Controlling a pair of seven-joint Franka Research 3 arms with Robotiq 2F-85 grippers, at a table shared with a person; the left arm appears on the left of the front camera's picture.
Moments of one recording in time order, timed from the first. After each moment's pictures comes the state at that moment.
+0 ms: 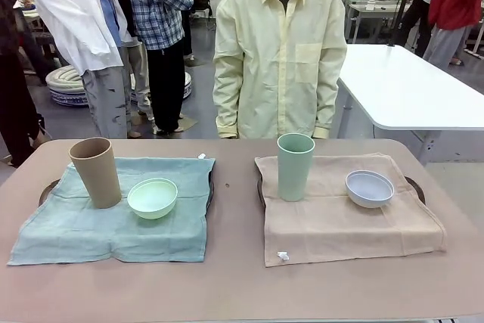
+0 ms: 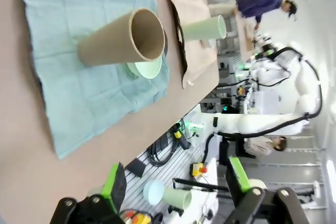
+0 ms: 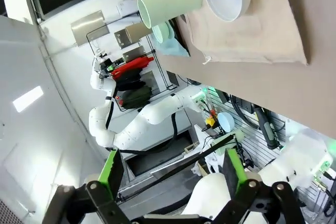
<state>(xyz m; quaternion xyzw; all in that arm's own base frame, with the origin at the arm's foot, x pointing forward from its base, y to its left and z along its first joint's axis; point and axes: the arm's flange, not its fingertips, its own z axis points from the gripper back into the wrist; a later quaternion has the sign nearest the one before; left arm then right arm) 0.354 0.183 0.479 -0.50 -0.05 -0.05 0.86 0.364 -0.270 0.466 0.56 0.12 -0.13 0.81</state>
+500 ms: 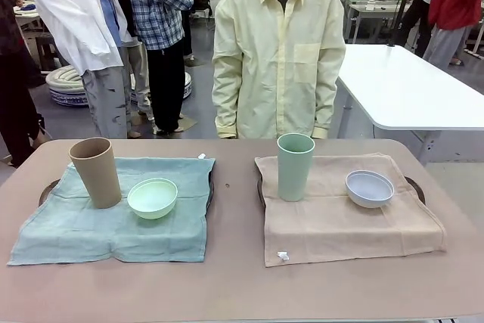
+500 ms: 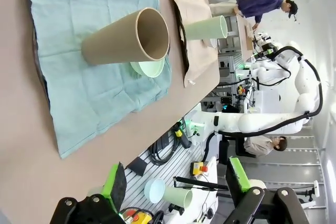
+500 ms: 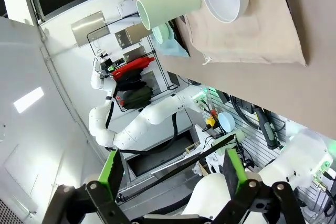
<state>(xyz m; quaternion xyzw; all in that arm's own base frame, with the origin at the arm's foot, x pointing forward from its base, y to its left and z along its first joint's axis) 0.358 0.184 0.478 -0.50 -0.05 -0.05 0.86 0.366 -0.271 0.464 0.56 0.12 -0.13 0.81</state>
